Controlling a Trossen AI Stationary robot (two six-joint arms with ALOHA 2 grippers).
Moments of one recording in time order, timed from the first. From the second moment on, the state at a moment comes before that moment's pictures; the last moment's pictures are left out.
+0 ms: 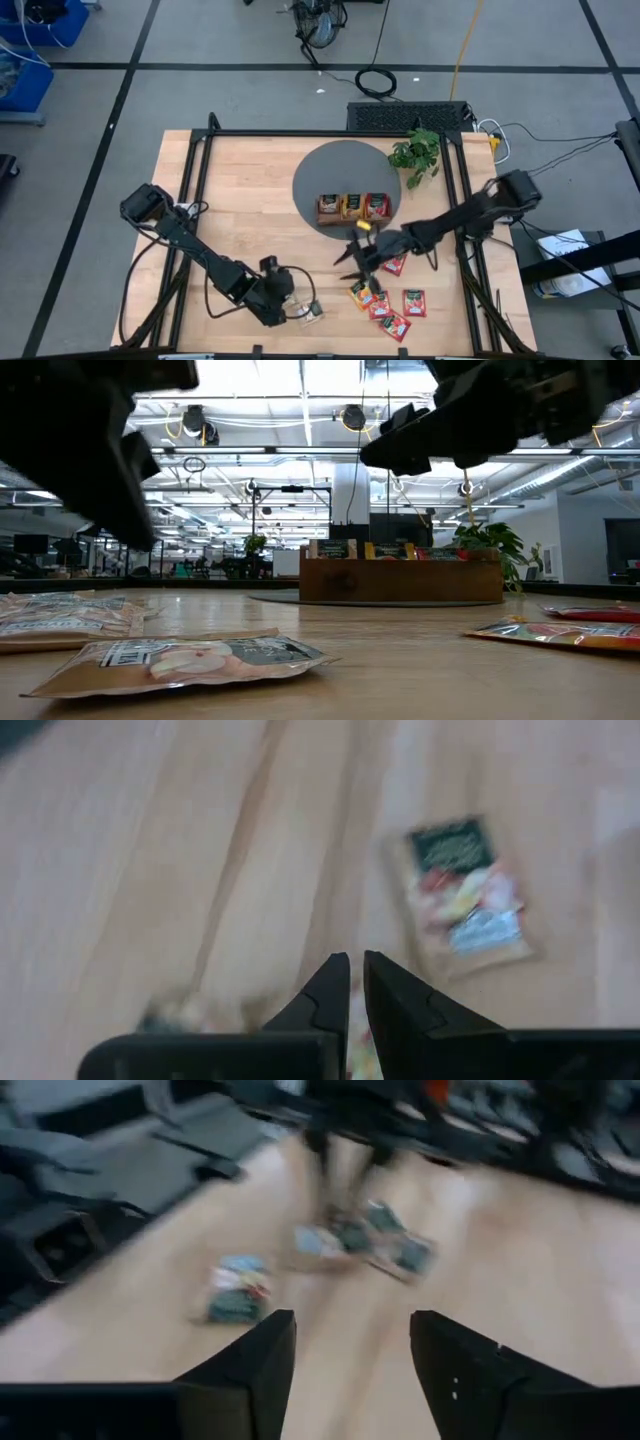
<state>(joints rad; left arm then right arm) -0.66 1.78 1.06 -0.35 -0.36 -0.80 0.31 1.64 0.66 0.64 -0.06 -0.13</state>
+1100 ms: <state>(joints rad) -0.80 1.88 1.06 -0.26 -0.30 -0.89 0.17 2.21 1.16 0.59 -0.39 0.33</state>
